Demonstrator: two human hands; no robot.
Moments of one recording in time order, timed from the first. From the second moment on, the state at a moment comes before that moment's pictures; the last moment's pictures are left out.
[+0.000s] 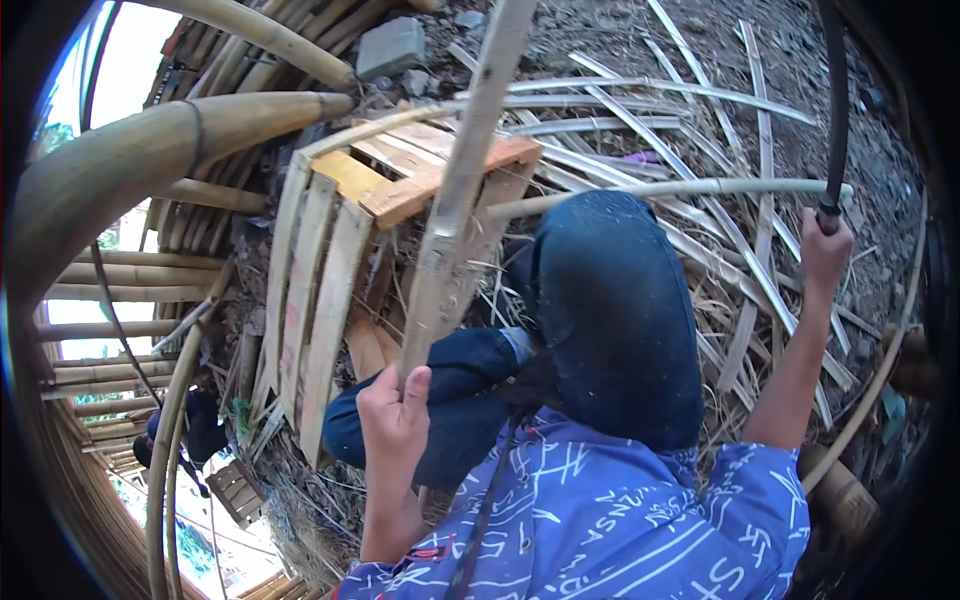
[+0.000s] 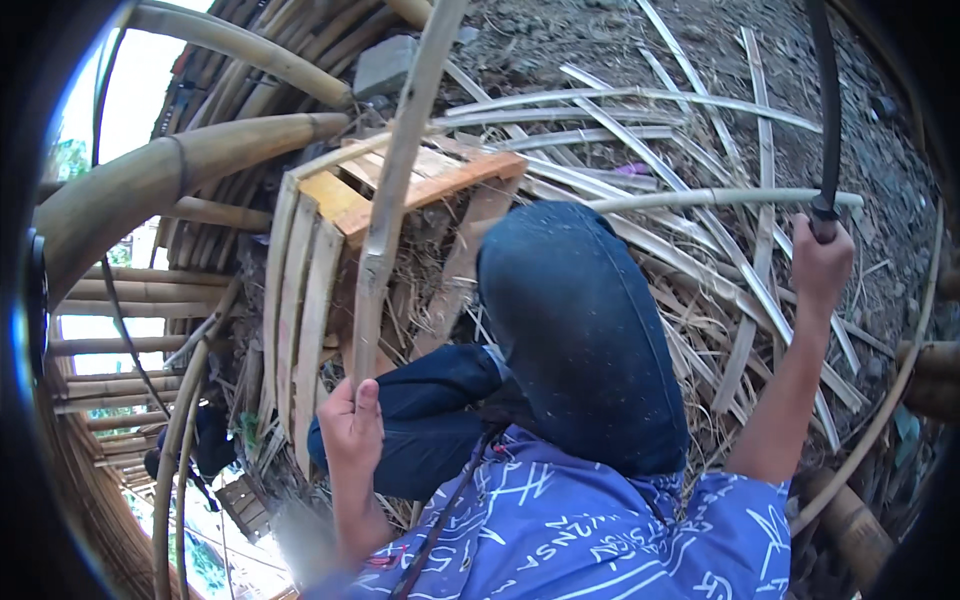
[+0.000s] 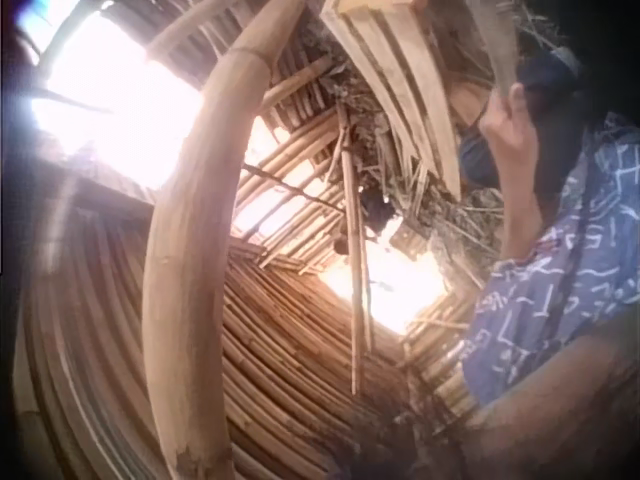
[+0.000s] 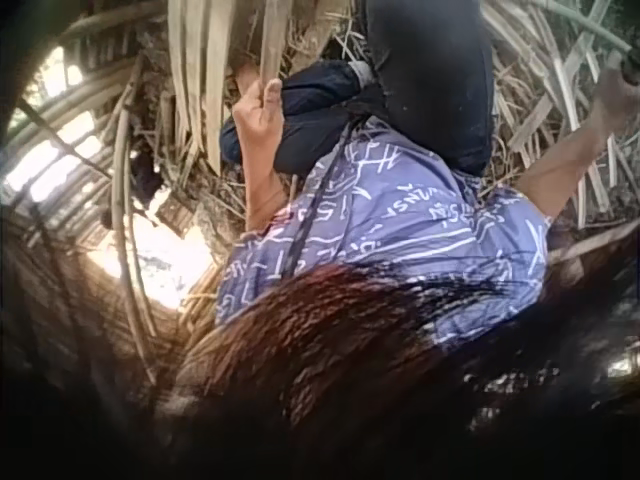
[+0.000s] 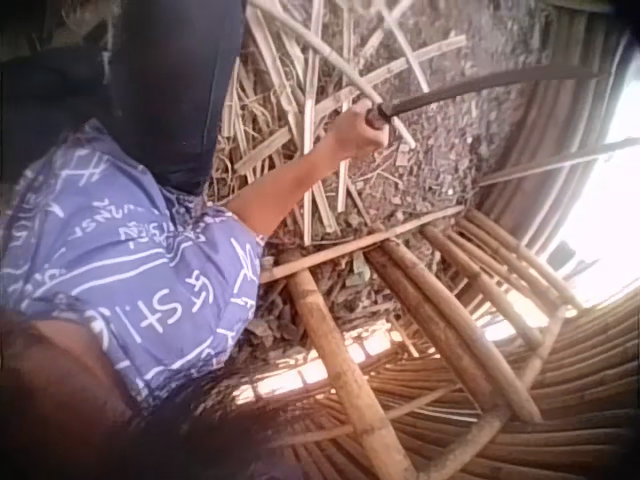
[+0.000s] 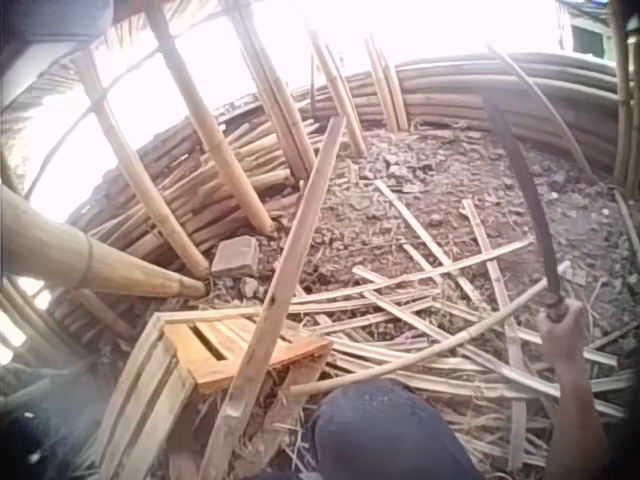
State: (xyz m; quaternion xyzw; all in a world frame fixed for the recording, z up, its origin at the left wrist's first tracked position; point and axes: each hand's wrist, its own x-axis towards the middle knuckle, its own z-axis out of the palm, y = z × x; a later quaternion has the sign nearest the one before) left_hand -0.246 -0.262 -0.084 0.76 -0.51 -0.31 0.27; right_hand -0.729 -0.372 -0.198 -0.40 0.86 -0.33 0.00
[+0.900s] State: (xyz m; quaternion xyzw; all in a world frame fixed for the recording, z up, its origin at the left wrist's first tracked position) left_hand -0.315 -0.256 -0.066 0.67 -0.68 -0.27 0.13; right_hand -0.594 -0.369 -0.140 -0.73 0.62 -0.29 0.04
